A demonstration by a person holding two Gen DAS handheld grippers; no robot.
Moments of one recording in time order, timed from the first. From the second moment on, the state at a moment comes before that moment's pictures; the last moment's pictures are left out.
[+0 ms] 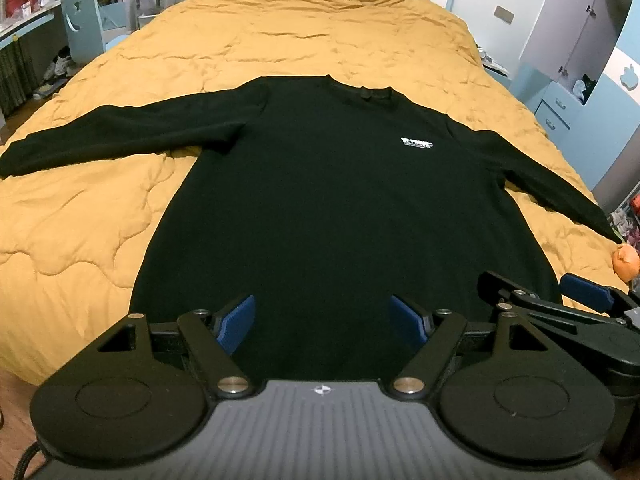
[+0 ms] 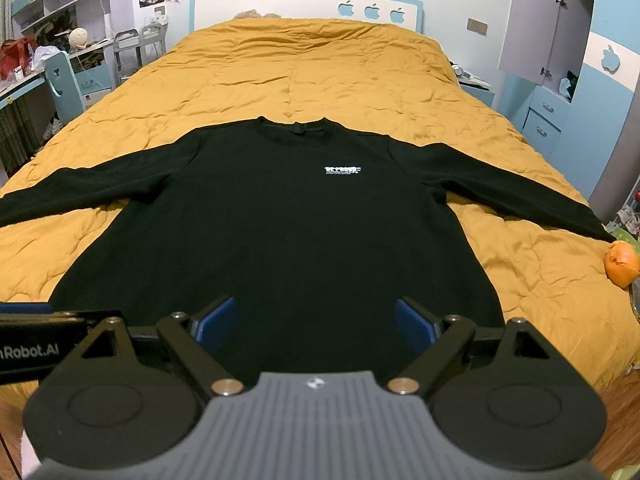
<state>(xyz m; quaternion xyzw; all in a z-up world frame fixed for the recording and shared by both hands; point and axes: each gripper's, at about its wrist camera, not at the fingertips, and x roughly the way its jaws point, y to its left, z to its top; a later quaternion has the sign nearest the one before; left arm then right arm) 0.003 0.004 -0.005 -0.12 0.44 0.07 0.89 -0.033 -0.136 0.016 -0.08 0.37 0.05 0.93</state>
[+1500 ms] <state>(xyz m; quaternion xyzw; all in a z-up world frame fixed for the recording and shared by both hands) 0.008 0.003 -0.010 -0.13 0.45 0.06 0.88 -0.028 -0.139 0.016 -0.08 0.37 0.05 0.92</state>
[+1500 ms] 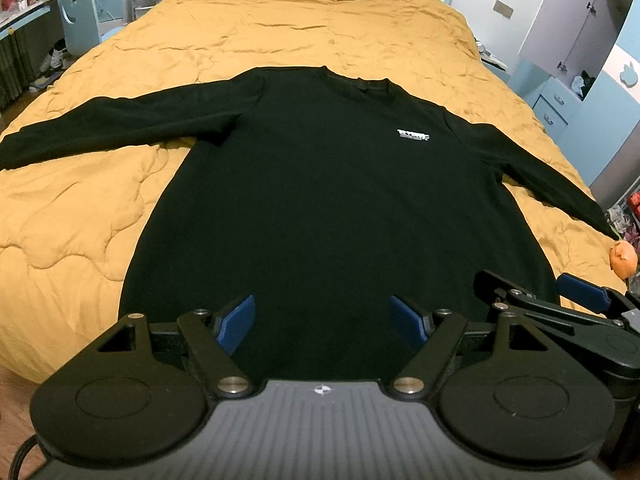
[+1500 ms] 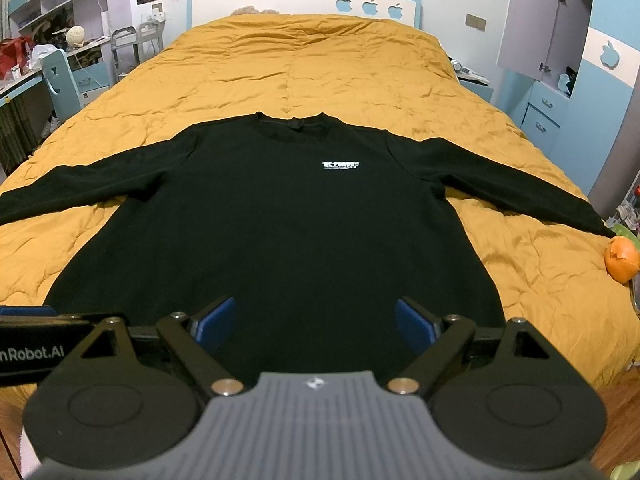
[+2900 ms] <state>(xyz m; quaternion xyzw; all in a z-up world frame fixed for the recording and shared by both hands) 0.017 0.328 -0.059 -0.41 0.23 0.19 0.86 0.110 0.035 -0.030 -0.13 0.26 0.31 0.91</state>
